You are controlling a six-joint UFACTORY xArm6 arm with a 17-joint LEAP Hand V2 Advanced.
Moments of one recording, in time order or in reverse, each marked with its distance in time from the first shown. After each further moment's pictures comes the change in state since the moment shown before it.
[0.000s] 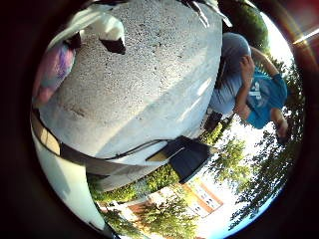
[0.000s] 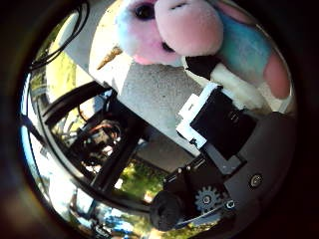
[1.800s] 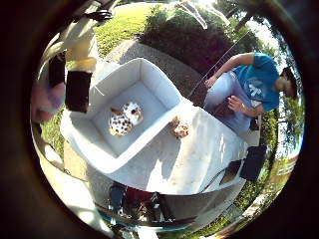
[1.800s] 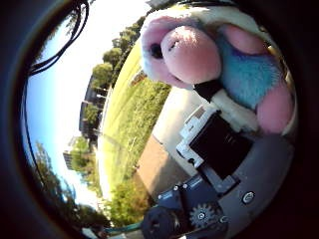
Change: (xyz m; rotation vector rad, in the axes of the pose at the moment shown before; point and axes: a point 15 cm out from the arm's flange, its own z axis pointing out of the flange) arm -0.037 -0.247 -0.464 0.790 -0.571 0.401
